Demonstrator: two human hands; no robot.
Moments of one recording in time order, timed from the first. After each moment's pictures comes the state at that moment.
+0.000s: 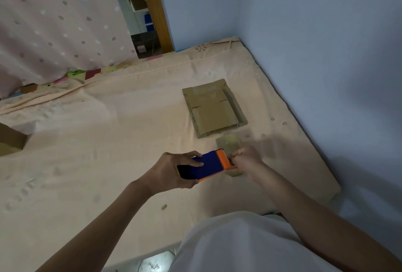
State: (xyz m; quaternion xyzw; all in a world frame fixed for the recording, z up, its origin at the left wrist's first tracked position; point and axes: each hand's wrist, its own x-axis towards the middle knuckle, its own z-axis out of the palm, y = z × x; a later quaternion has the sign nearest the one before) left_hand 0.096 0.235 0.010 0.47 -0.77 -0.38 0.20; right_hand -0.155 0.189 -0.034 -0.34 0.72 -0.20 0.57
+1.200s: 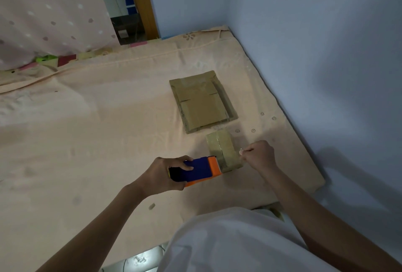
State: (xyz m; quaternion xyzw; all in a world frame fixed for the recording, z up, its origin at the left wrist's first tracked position) left_hand 0.103 0.226 -0.044 0.48 -0.71 -0.47 0.19; right_hand -0.207 0.189 -0.042 -0.48 0.79 -0.14 0.35
